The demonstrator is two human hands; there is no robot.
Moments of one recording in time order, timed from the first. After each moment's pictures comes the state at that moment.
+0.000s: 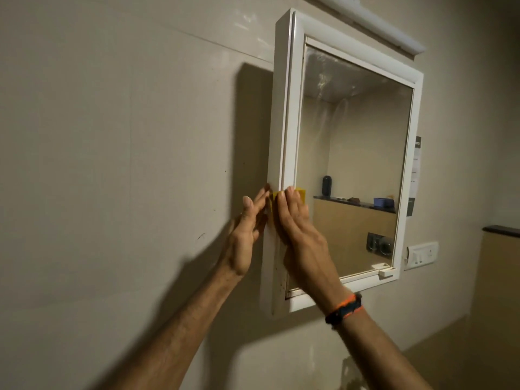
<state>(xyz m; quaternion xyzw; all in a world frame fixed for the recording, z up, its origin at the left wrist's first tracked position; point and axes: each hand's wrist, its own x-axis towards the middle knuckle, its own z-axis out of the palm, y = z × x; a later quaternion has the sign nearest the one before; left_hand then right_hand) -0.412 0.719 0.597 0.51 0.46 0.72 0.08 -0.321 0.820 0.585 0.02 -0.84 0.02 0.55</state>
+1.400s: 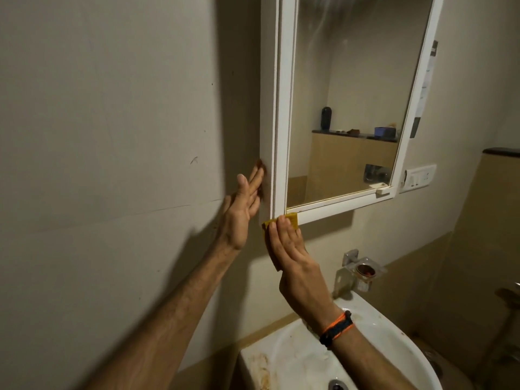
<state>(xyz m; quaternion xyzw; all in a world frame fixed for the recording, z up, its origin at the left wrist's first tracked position) -0.405 0.713 0.503 0.46 0.49 0.73 0.13 -0.296 0.803 0.404 -0.07 -0.90 0.03 0.43</state>
